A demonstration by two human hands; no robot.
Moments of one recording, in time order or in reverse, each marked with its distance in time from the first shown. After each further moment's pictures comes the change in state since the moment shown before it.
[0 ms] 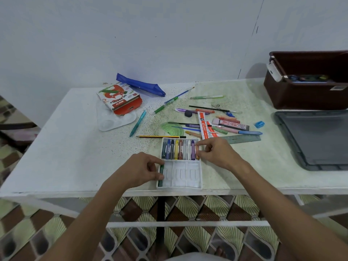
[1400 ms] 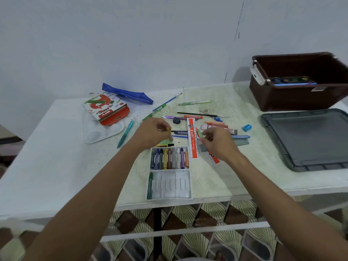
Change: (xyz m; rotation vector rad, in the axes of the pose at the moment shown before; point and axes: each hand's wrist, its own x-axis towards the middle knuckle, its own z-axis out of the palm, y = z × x) left_hand 0.103 0.075 -0.026 -0.143 0.247 0.163; right_hand 0.021 0.002 -0.037 -0.095 0.264 0.080
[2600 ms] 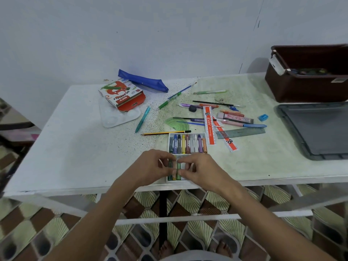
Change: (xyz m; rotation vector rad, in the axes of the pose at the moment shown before) left_hand -0.125 -0.059 -0.008 0.096 -0.224 -0.008; right_hand -0.104 -0.055 0.067 0.103 -0.350 -0.255
